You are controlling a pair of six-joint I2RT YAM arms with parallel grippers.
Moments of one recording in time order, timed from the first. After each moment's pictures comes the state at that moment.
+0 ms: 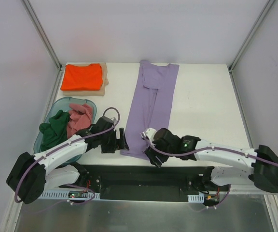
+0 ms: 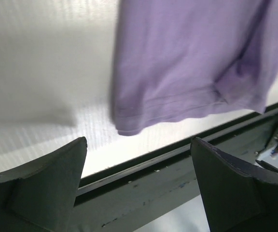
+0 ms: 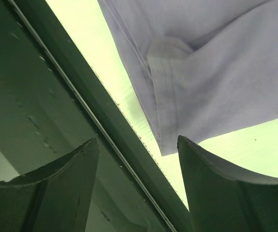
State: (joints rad) left arm -0.63 1.06 0.53 -0.47 0.24 -0.79; right arm 1.14 1.13 0.71 -0.49 -0.05 0.19
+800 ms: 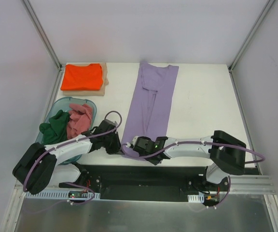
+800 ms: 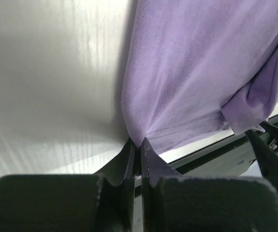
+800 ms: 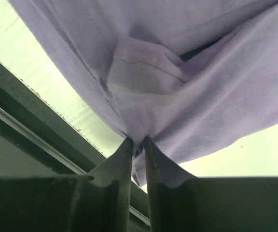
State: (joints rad) left arm -0.63 1.25 0.47 -0.29 0.28 -0.87; right arm 1.26 1.61 0.91 -0.63 0.19 0.14
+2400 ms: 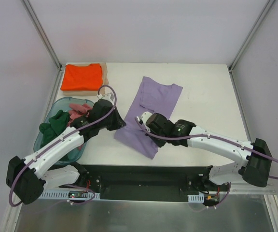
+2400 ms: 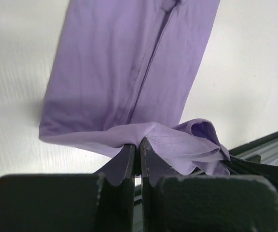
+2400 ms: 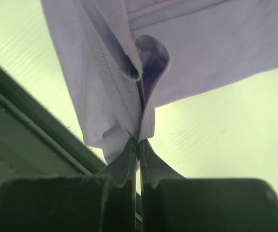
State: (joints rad) left arm -0.64 1.01 0.79 -0.49 0.03 -0.81; right arm 1.12 1.33 1.07 -0.77 0.19 0.10
